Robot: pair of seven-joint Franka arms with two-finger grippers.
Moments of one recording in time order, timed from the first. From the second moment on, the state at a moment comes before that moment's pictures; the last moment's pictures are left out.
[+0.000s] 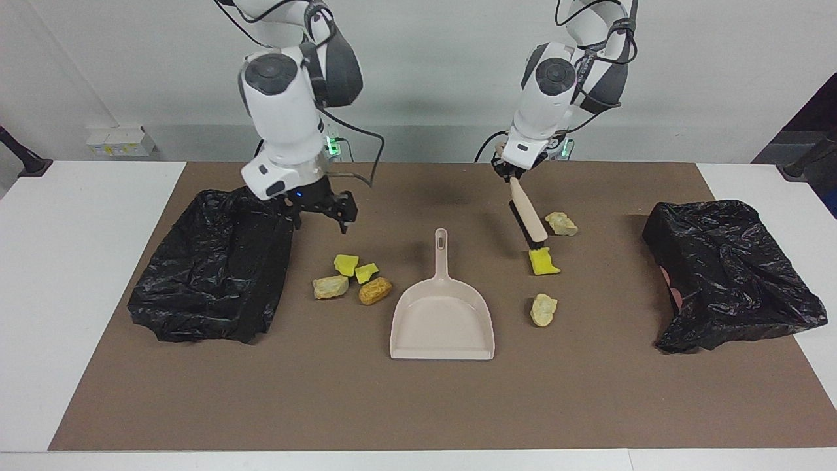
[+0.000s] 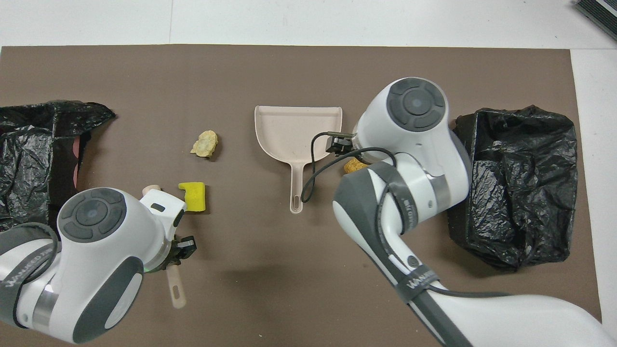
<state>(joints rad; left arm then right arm) -0.44 -0.24 0.04 -2.29 0.05 1.77 -0.72 0.45 0.39 0.01 -1.59 0.02 2.02 0.68</state>
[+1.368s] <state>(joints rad) -0.44 -0.23 0.01 -2.51 0.08 2.04 -0.78 0.58 0.51 0.04 -1.55 0.04 2.05 0.51</state>
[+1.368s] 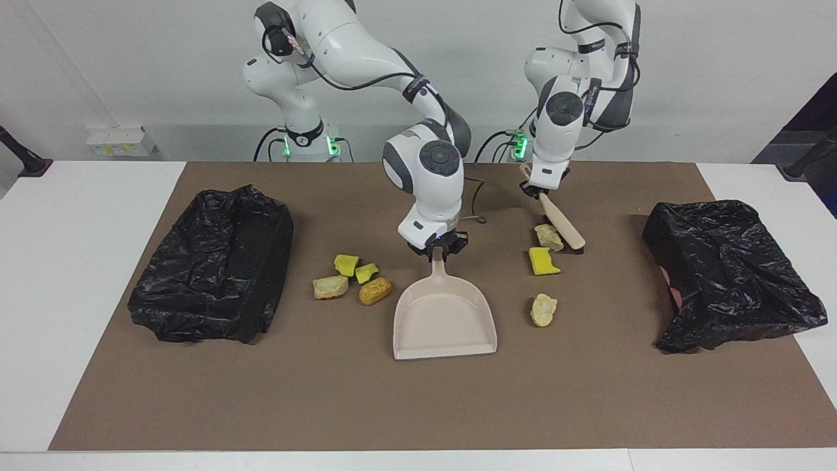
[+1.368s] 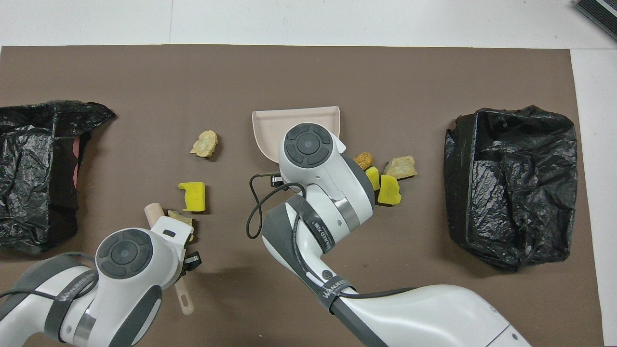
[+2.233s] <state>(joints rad) -0.44 -0.18 0.02 -2.38 0.07 1.99 -0.26 0.48 0.34 0.04 -1.67 0.00 1.87 -0.60</state>
